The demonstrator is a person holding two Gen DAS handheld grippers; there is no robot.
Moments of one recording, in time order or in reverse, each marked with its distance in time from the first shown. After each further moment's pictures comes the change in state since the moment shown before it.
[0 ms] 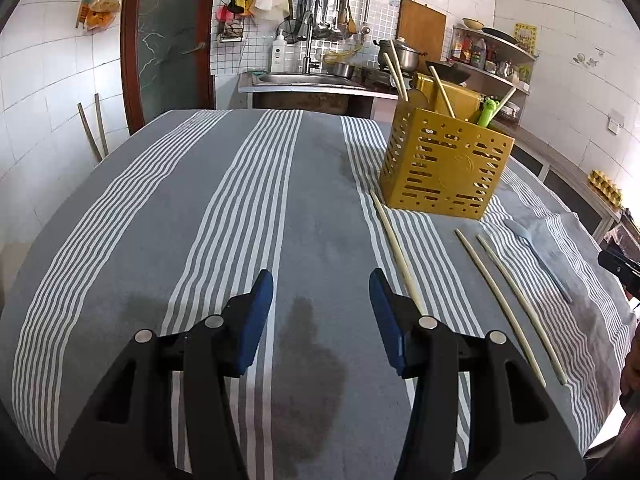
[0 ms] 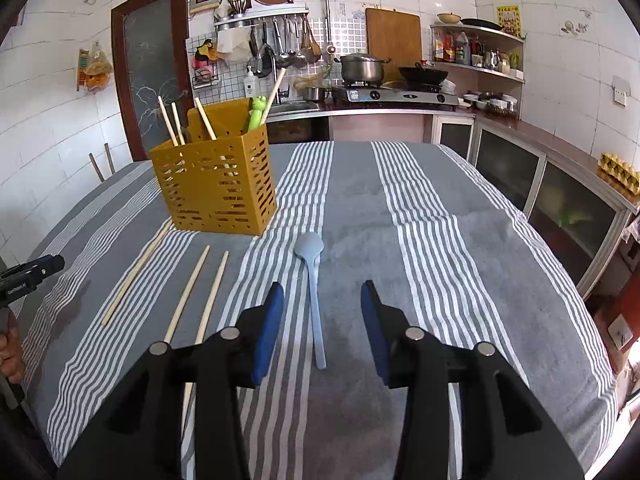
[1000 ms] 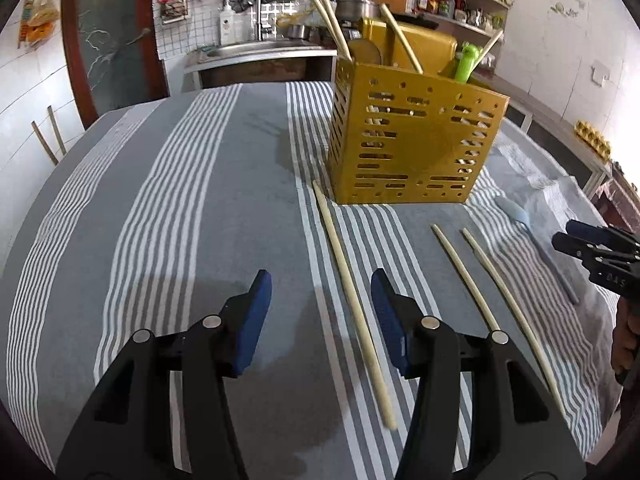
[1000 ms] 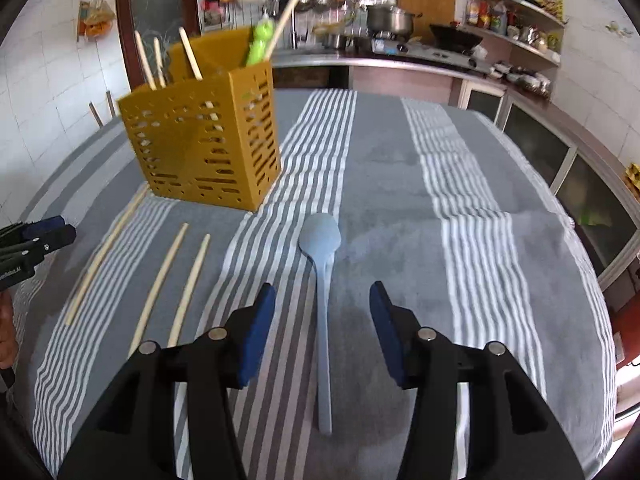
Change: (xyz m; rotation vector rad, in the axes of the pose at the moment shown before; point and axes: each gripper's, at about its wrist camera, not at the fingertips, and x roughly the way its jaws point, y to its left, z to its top) left arm 0.083 -0.057 0.044 0.128 0.165 -0.073; right arm 0.103 0.020 0.033 -0.102 0.227 0.019
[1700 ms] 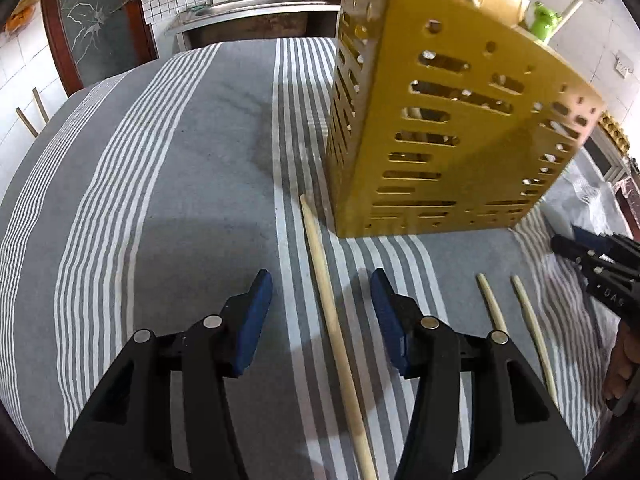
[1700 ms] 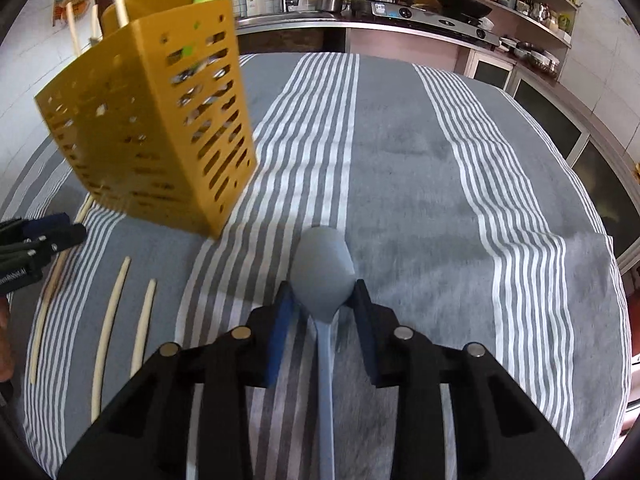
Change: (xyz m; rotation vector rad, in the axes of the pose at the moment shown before) left arm 0.089 -0.007 0.049 -0.013 0.163 0.017; right arm 0.065 0.002 0.034 0.036 0.103 -0.029
